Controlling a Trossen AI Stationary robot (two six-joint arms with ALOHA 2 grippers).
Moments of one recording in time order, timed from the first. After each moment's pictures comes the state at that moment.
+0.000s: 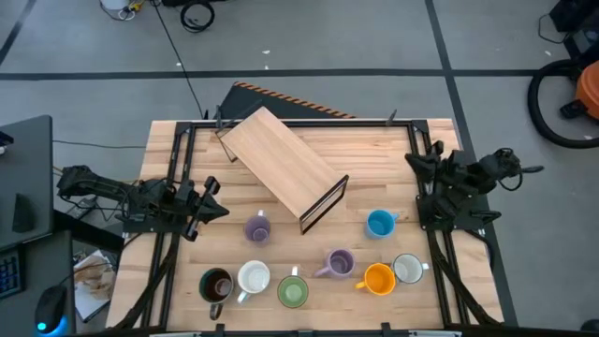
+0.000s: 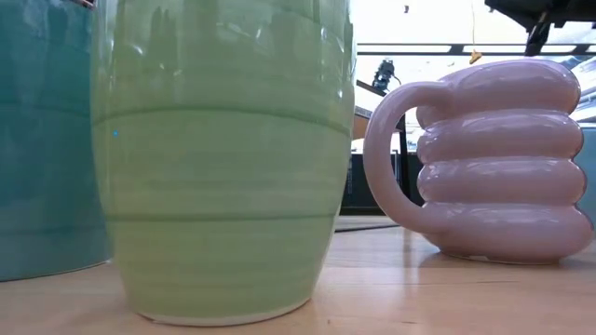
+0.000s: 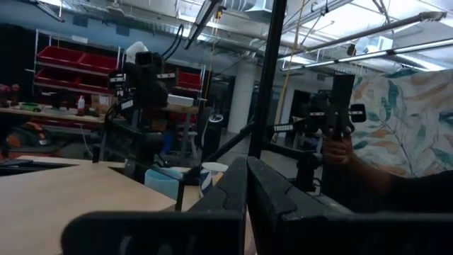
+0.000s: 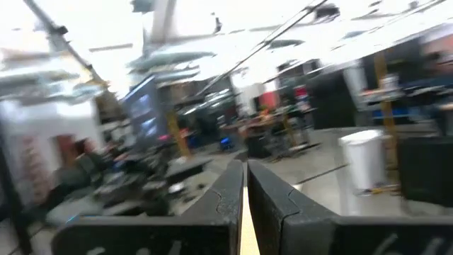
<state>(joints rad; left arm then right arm) -0.23 0.31 0.04 0.57 -0.01 -0.18 0.51 0.00 0.29 0.23 0.88 -0.17</state>
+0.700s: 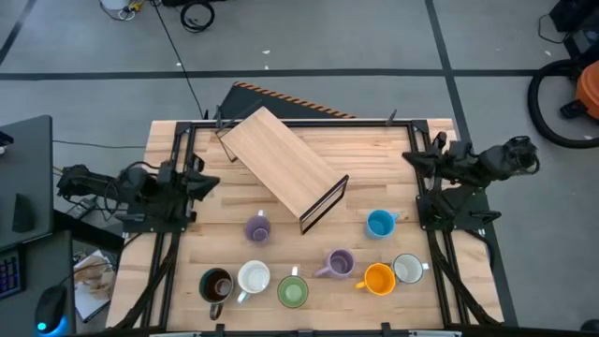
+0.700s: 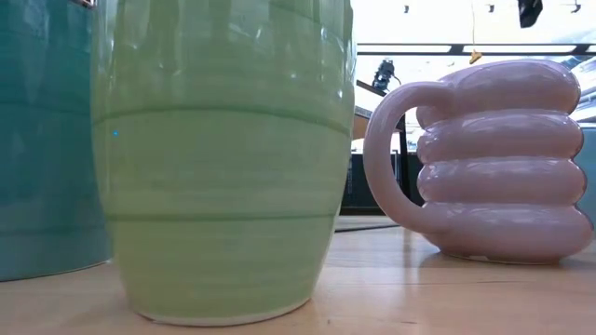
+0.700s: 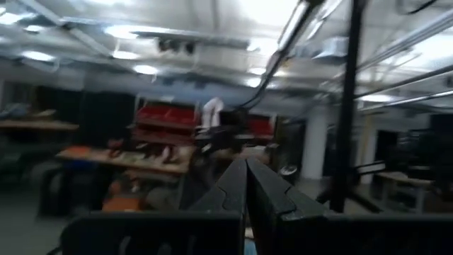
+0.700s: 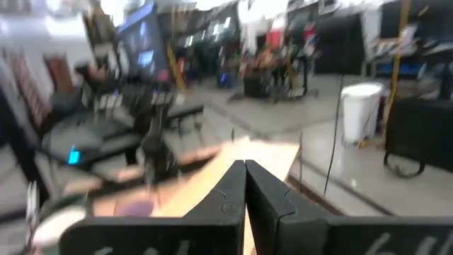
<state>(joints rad) -0.23 0.31 0.27 0.47 -0.33 -0.04 0.51 0.32 0.68 -0.35 0.84 0.12</state>
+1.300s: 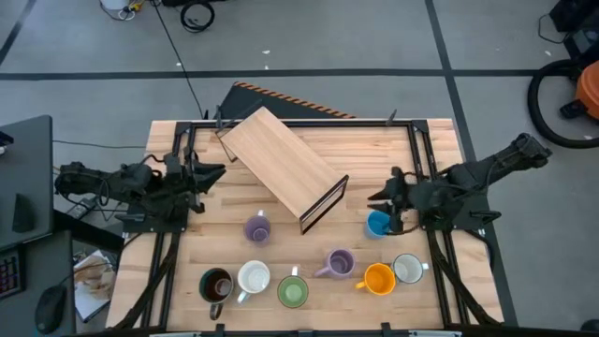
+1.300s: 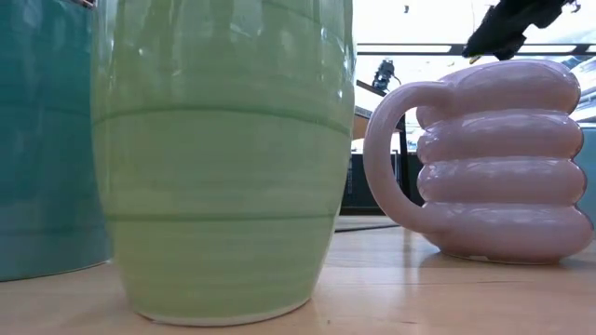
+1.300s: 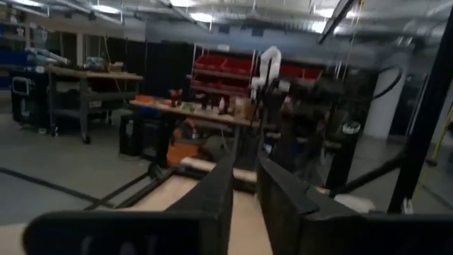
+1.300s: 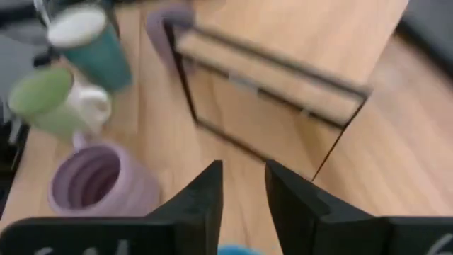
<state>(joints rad) -0.23 0.40 0.44 0.14 -0.53 -0.07 0.39 0.85 0.78 -0.67 0.39 0.46</state>
